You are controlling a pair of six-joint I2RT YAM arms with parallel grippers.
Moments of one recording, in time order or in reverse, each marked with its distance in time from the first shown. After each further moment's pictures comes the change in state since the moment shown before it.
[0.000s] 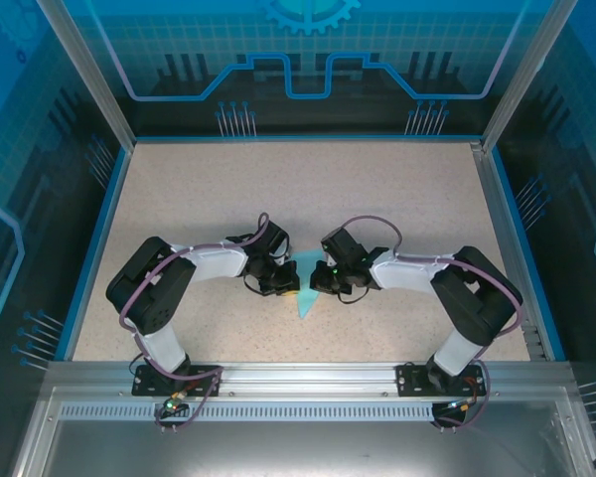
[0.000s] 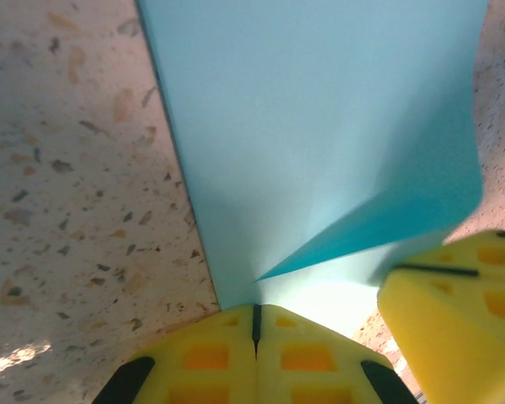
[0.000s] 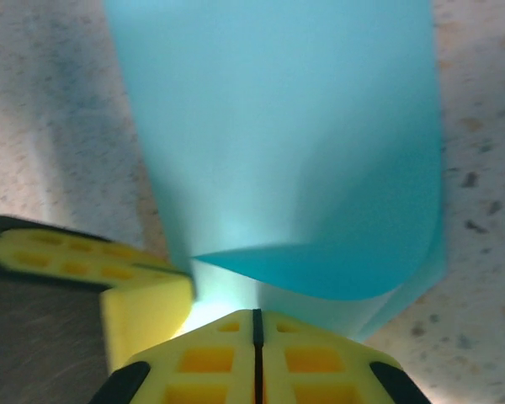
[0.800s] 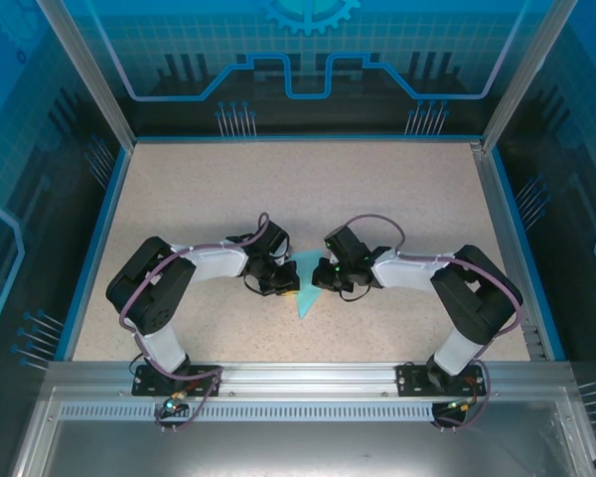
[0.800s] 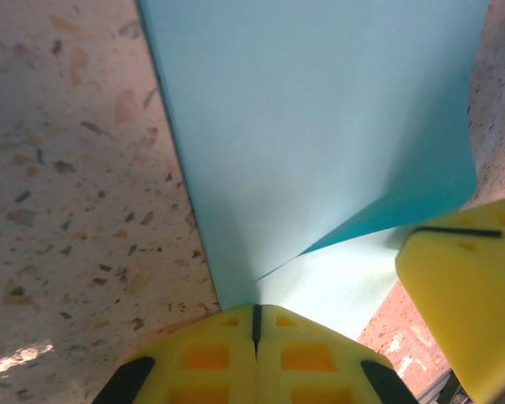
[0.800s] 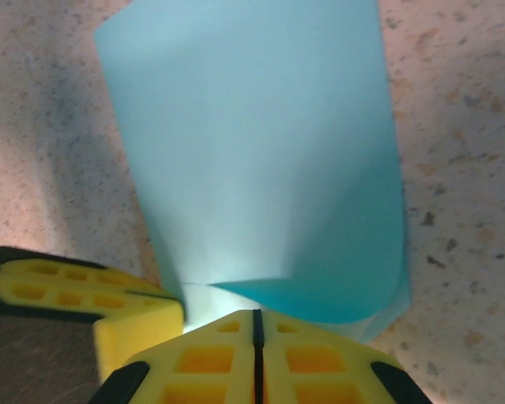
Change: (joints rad) left arm -0.001 0.000 0.000 -0.002 -0.003 0.005; right arm -0.028 0.001 -0.011 0.034 -0.001 -0.001
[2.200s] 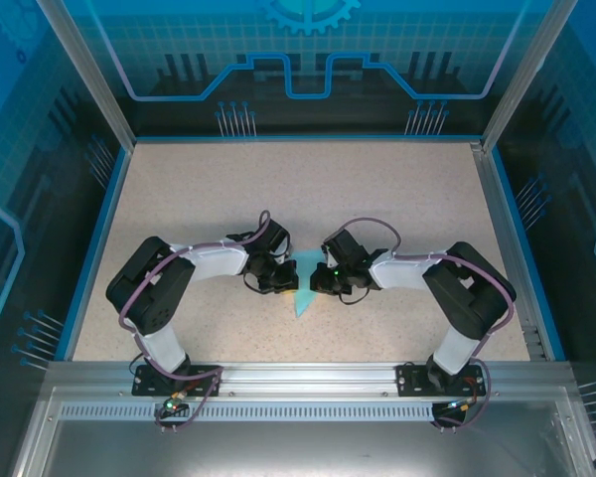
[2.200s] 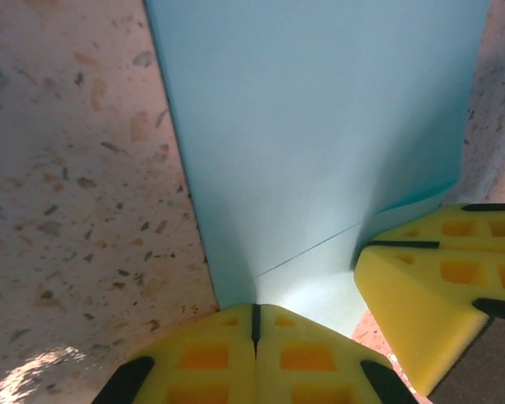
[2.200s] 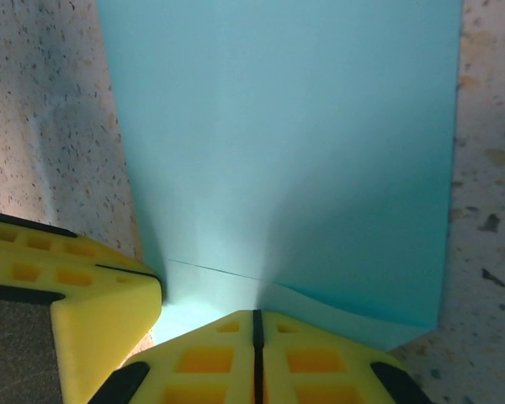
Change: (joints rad) left arm -0.001 -0.008 0.024 -0.042 -0.027 0.046; right arm 0.008 0.037 -0.019 0.056 -0.063 -0.061
